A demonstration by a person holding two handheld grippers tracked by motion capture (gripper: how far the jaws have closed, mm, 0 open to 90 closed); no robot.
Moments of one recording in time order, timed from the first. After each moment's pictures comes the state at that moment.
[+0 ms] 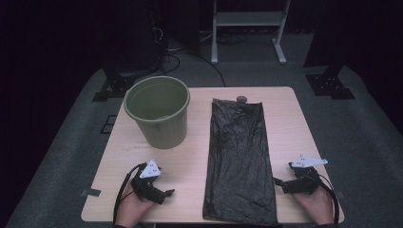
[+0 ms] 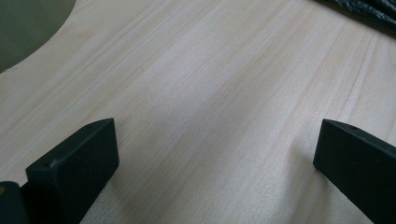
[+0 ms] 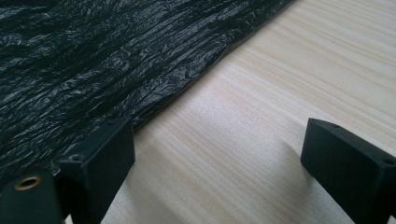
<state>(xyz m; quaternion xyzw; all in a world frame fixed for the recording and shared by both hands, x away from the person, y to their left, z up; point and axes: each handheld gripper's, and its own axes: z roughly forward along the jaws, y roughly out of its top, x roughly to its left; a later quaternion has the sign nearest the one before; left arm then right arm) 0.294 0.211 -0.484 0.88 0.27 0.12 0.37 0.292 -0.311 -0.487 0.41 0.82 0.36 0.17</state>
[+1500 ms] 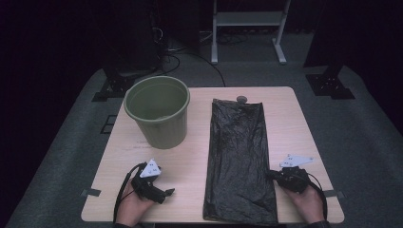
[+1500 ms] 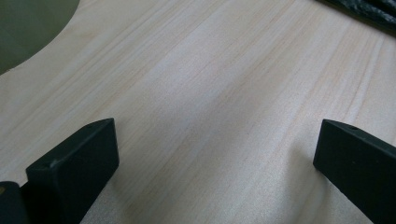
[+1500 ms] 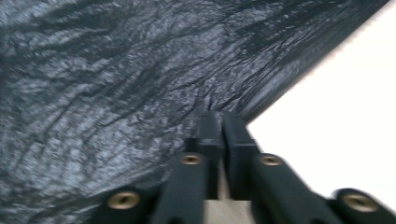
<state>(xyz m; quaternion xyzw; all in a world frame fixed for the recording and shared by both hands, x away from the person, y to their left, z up) 0.295 0.211 -0.484 0.88 0.28 0.12 0.37 0.291 -0.276 -0.476 0.39 0.84 0.36 0.14</state>
